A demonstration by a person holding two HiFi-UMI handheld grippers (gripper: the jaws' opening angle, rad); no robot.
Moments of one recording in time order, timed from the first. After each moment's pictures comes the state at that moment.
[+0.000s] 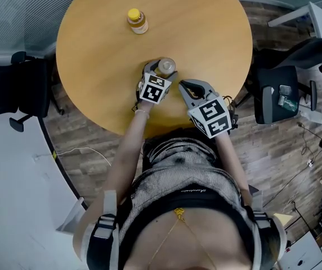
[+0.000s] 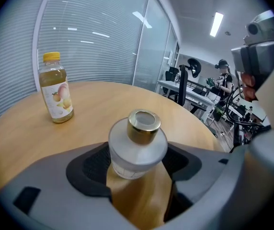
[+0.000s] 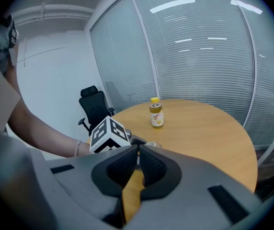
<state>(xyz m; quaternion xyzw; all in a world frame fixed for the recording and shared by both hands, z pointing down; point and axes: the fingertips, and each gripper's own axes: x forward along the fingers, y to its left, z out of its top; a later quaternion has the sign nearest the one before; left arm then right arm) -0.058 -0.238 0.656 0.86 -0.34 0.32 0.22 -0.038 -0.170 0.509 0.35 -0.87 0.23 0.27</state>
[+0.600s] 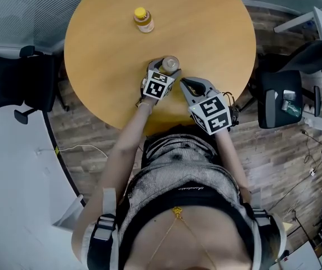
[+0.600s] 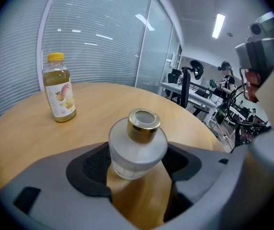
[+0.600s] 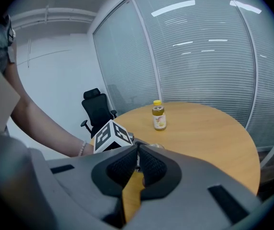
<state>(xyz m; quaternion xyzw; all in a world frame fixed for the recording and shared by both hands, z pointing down) -0.057 -0.236 0.656 0.85 -0.36 0.31 0.22 -0.039 -0.163 0.504 0.34 -0.88 0.22 0.25</state>
